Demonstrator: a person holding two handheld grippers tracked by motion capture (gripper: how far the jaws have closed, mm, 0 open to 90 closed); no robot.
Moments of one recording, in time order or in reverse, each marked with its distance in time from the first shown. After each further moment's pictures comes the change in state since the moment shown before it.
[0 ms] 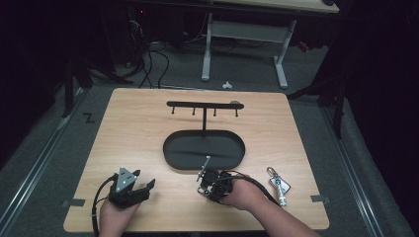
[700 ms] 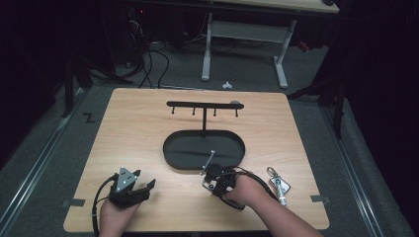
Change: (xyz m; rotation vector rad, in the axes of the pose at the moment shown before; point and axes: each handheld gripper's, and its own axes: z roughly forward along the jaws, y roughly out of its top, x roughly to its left) left arm 0.000 0.000 0.000 0.000 -0.002 -0.001; right arm -0.018 -0.004 0.001 0.036 -0.022 0.083
